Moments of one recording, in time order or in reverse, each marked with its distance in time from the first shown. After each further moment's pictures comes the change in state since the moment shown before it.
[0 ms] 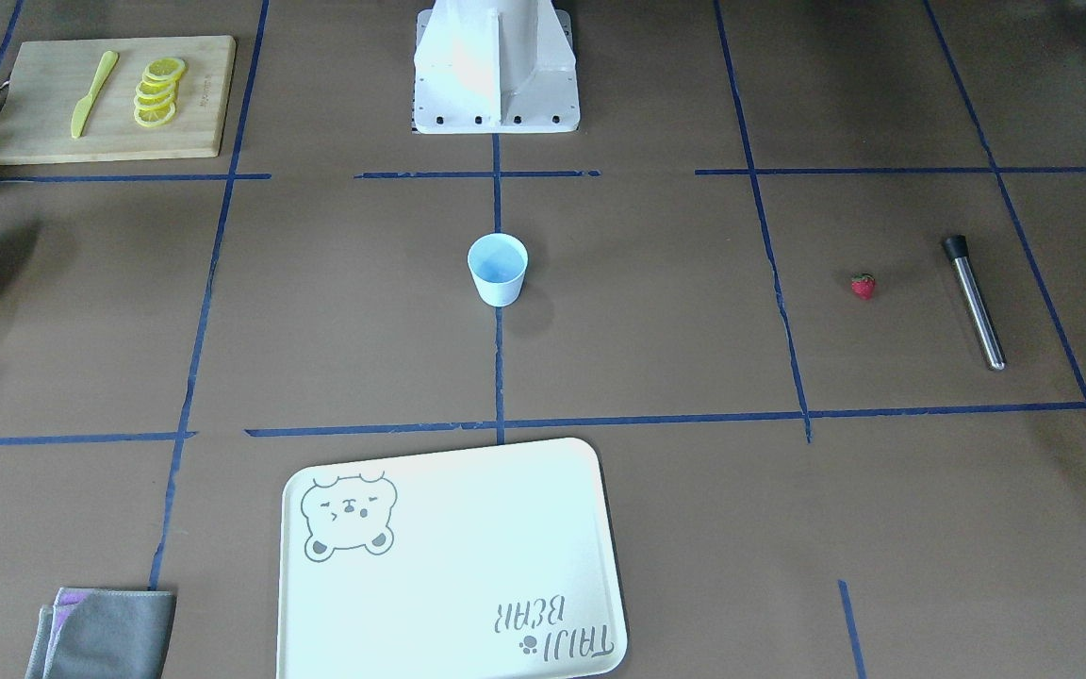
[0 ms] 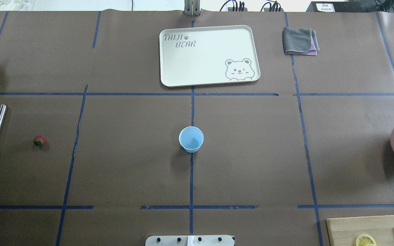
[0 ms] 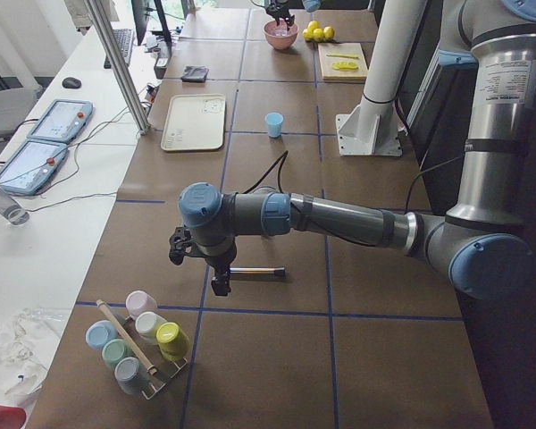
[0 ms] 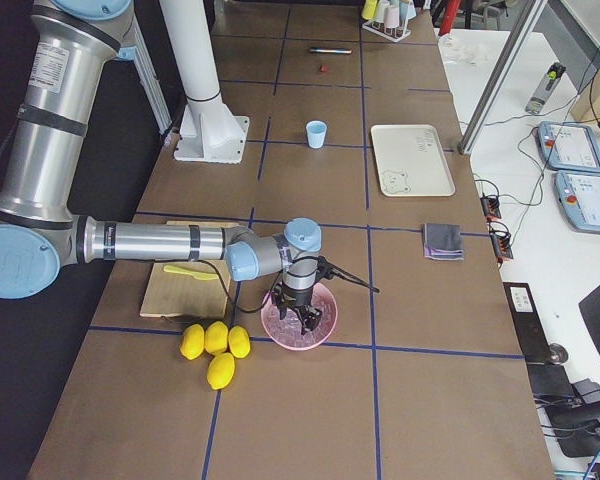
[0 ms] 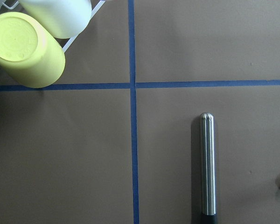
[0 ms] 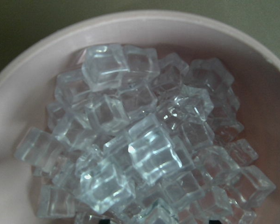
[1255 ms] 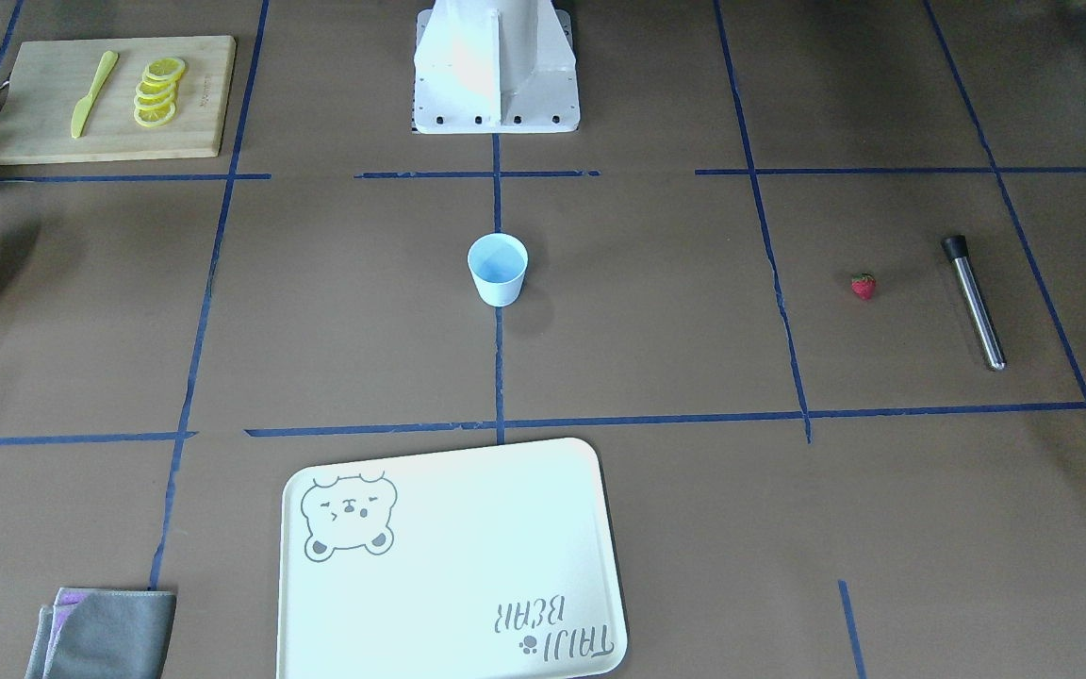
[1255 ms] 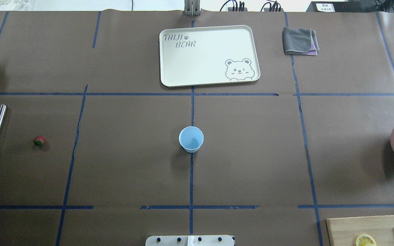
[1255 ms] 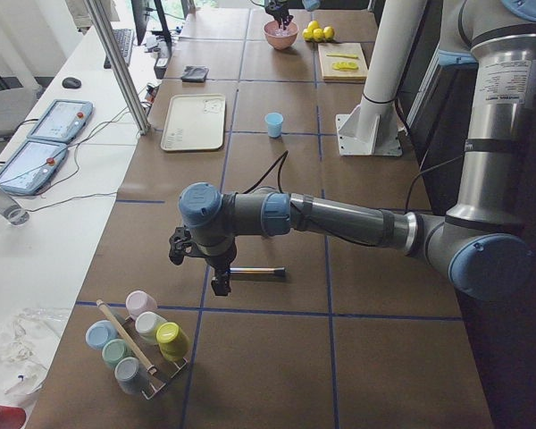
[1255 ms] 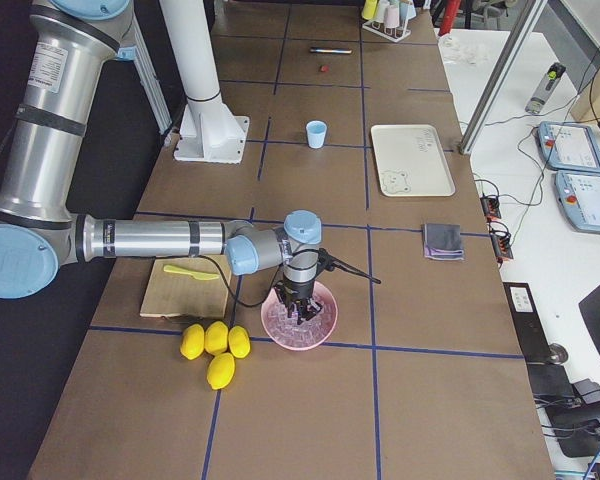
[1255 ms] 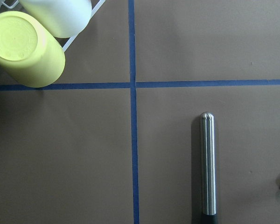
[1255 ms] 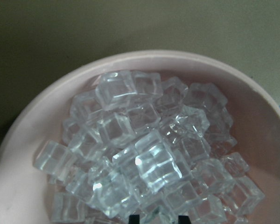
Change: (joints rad) left arm 0.001 0.000 -0.001 0.000 0.000 0.000; right arm 0.025 -0.008 0.051 -0.010 0.018 -0.008
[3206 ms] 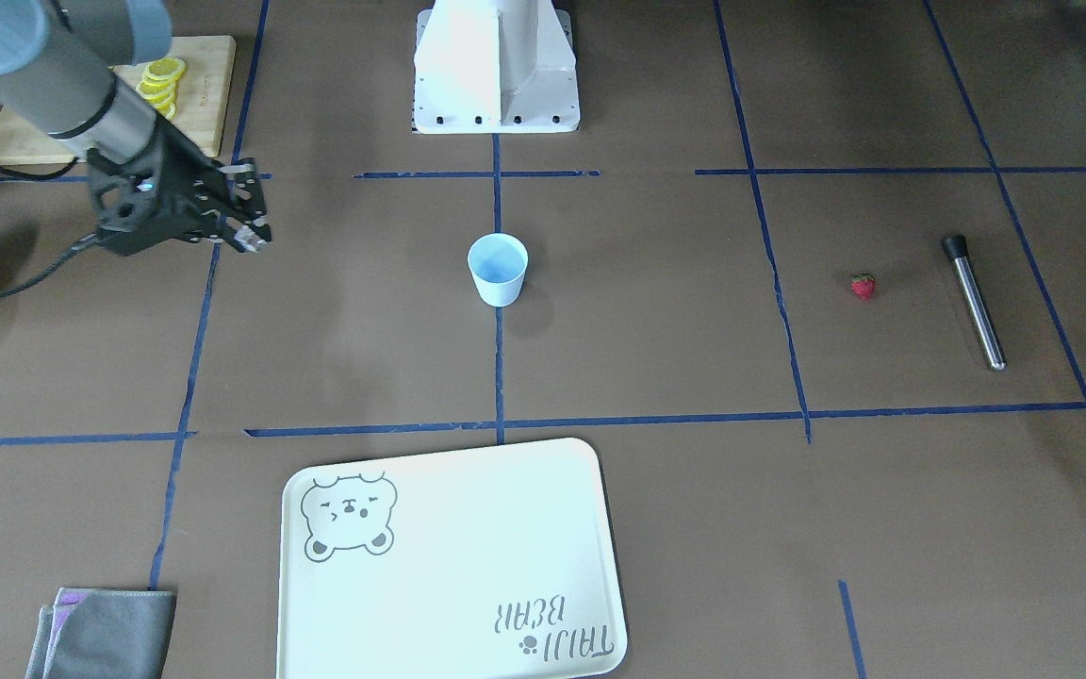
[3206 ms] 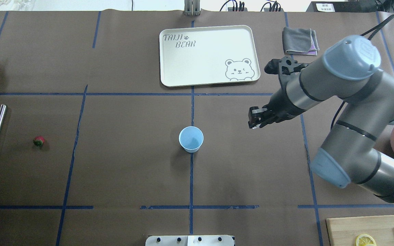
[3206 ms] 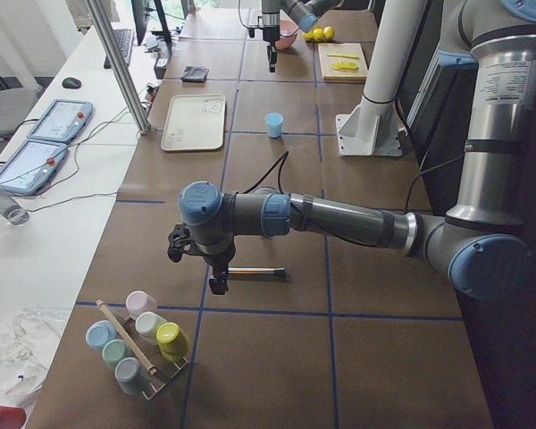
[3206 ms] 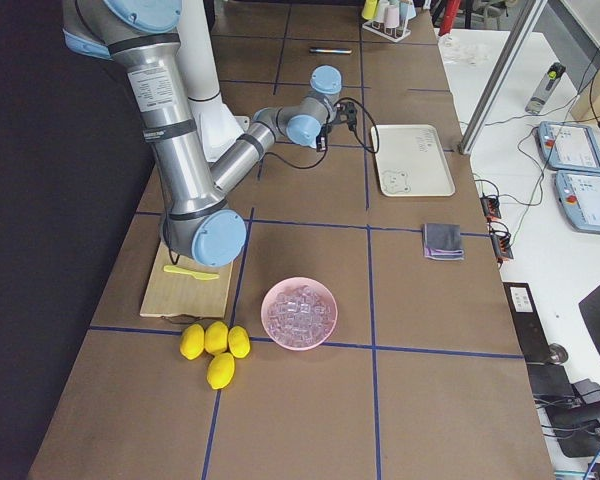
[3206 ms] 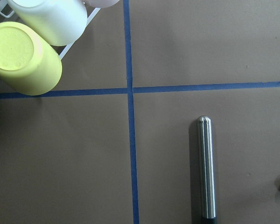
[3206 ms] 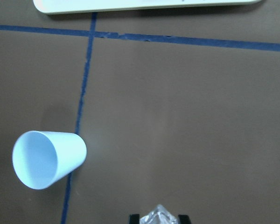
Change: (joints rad) left arm 0.000 -0.002 0.000 -0.040 -0.002 0.004; right arm -0.487 0.709 0.086 -0.032 0.107 1.604
